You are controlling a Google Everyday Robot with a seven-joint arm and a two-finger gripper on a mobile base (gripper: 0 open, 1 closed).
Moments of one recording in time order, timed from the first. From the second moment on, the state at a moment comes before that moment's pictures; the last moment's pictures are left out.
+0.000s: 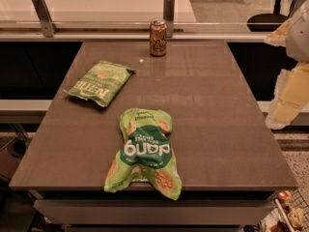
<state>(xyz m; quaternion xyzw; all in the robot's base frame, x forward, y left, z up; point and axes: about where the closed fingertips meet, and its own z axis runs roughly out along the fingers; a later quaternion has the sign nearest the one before) 0.438 -0.213 0.990 -0.60 0.78 -0.05 0.18</state>
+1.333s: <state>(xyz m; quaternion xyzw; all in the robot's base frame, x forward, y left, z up) 0.436 -0.137 0.931 -0.62 0.76 0.00 0.19</state>
